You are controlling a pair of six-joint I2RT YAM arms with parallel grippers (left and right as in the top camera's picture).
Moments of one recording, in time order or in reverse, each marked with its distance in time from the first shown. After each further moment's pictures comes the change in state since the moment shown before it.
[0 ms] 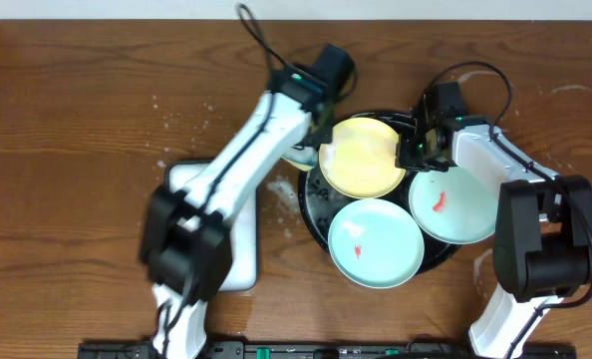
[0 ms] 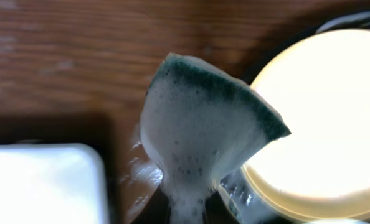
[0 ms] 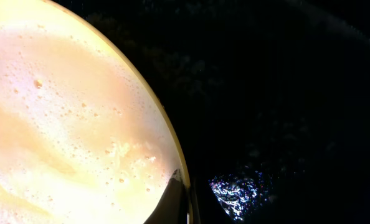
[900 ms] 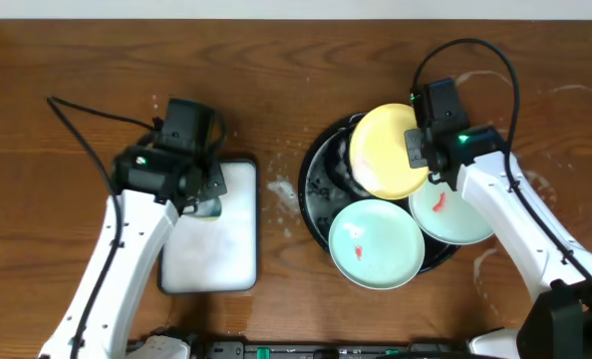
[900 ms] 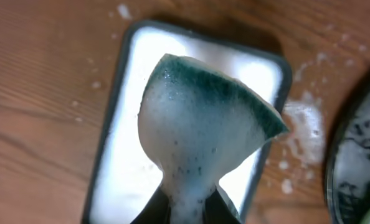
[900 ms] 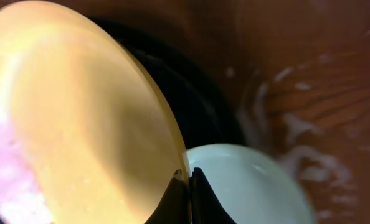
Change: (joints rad) left arm 0.332 -0.669 -0.633 0.031 0.016 0.027; right arm 0.172 -0.368 -0.018 -0.137 0.541 -0.214
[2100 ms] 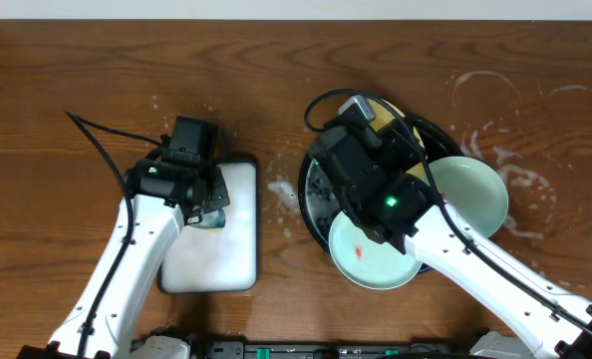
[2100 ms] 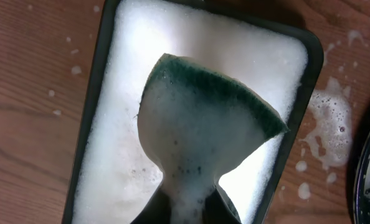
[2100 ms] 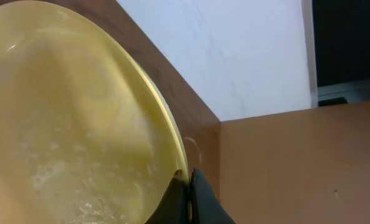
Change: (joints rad) left arm 0.015 0.002 -0.161 0.124 0.031 0.002; right arm 0.479 -0.099 -0.001 0.096 0.747 -0.381
